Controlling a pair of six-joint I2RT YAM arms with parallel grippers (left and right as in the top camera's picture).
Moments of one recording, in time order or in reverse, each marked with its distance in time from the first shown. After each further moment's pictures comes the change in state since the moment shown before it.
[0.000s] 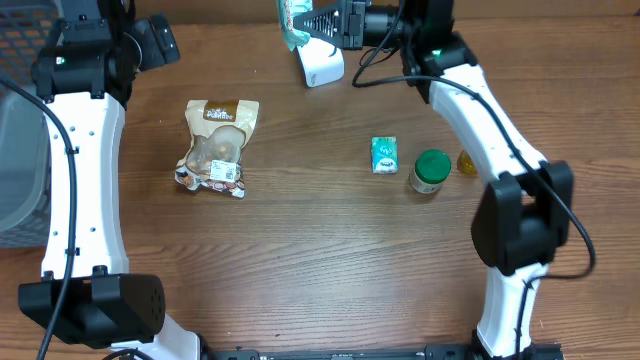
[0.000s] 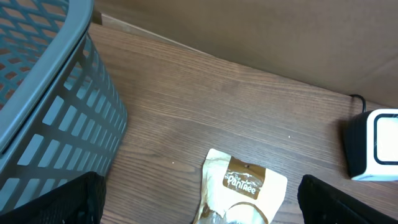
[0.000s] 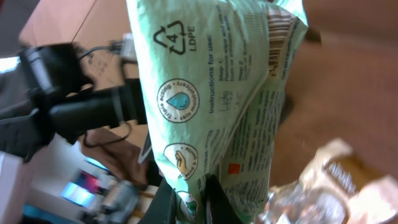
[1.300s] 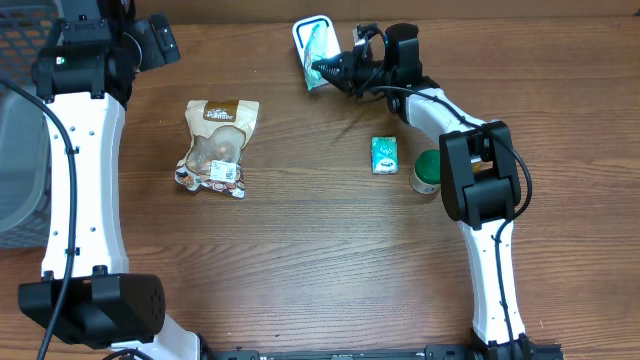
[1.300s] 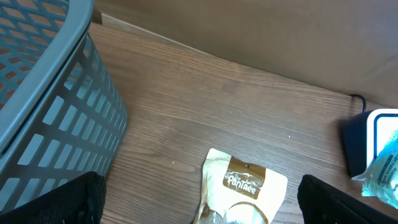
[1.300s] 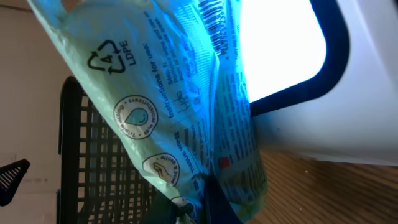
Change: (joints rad) left arm 0.000 0.000 0.000 0.000 0.000 0.000; right arm -0.046 0.405 0.001 0.045 0.243 0.166
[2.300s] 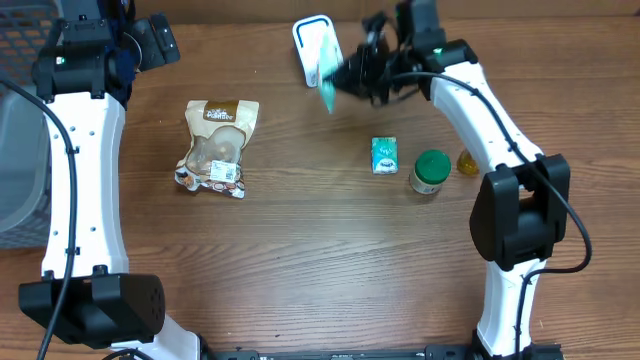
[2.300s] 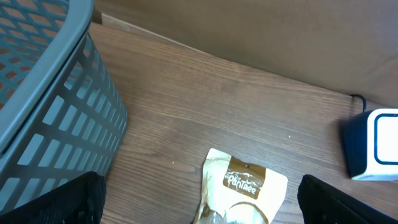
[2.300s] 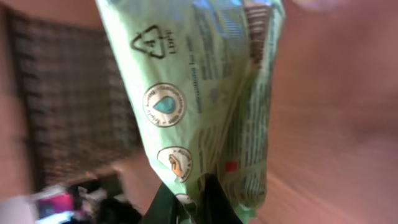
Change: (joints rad) left arm 0.000 0.000 0.000 0.000 0.000 0.000; right arm 0.038 -0.388 0.015 -0.974 0.143 -0.475
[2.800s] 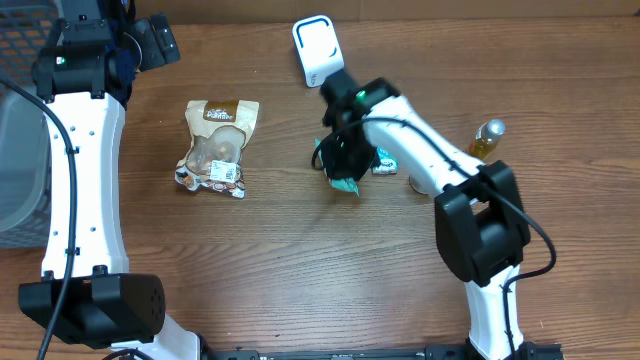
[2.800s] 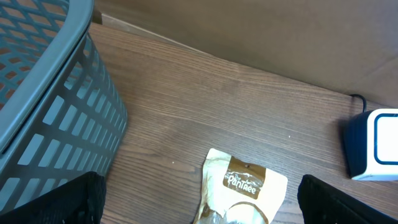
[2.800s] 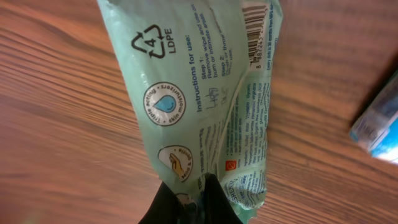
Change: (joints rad) left arm 0.000 0.000 0.000 0.000 0.000 0.000; right arm 0.270 0.003 -0.144 -0.389 0.618 -0.218
